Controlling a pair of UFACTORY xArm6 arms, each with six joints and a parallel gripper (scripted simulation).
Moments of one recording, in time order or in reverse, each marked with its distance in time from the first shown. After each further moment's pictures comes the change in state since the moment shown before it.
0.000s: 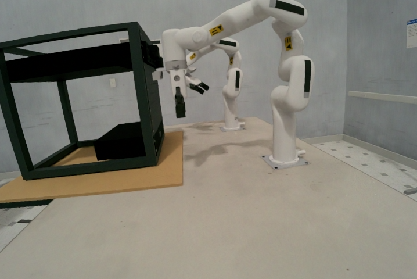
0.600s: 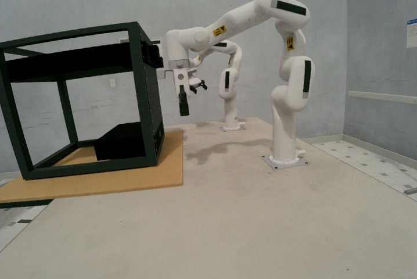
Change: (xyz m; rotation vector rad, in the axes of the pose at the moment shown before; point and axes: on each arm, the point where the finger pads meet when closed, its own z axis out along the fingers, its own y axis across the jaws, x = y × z) left arm -0.011 0.012 -0.001 0.044 -0.004 -0.050; right arm -0.053 -0.089 -0.041 -0.441 0.105 0.341
